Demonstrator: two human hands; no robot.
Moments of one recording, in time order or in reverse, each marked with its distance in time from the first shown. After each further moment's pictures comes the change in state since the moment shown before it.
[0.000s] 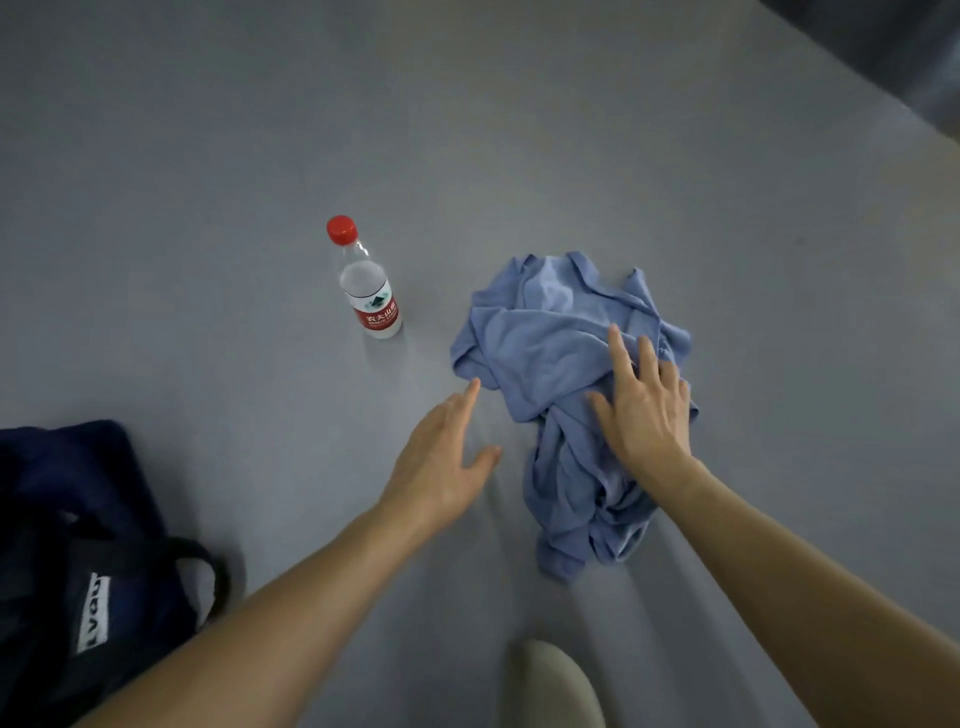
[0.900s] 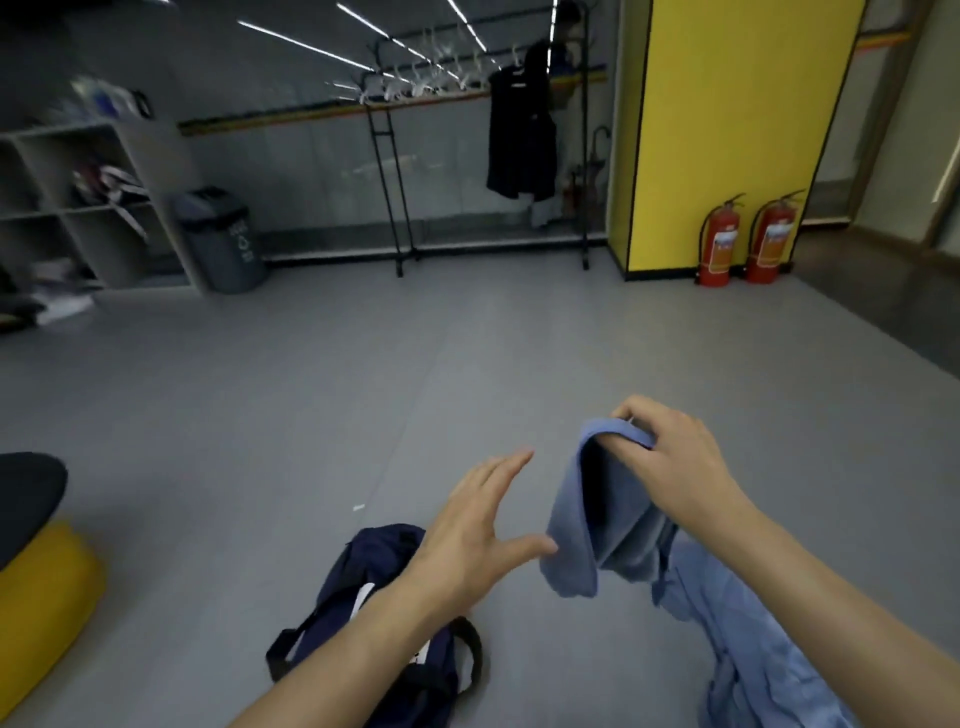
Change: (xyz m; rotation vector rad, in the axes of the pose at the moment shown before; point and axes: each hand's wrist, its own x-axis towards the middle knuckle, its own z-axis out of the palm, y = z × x) left_hand -0.317 0.119 -0.323 0.046 0.513 0.062; right_hand -0.176 -0.274 -0.397 0.716 0.072 -0.722
